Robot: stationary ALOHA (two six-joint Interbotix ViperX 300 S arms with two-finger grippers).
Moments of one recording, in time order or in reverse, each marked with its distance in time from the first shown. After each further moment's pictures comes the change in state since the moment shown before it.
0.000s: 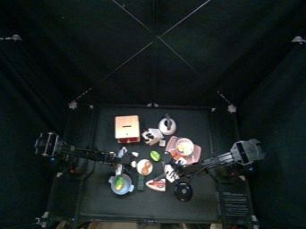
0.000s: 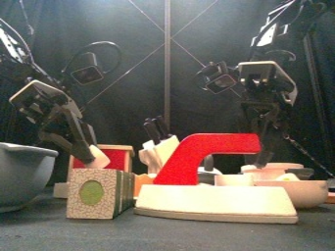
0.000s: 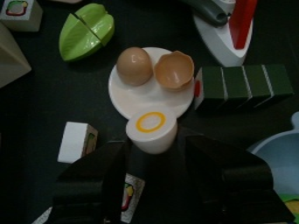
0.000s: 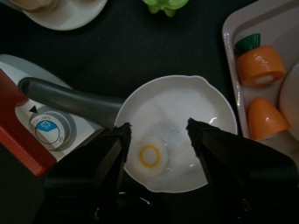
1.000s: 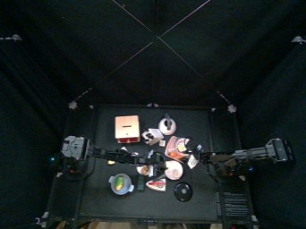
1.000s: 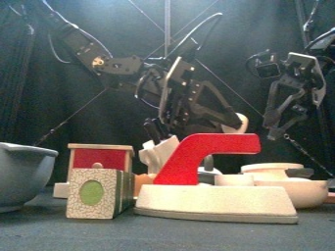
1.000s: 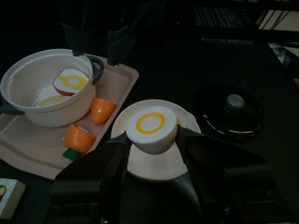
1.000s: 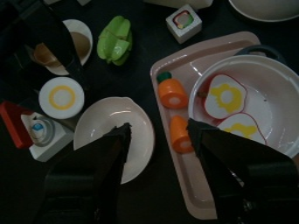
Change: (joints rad) left arm -0.044 0.535 -0.683 -0.170 -0.183 -0.003; right arm -0.153 -0.551 0.454 -0.239 -0.270 0.083
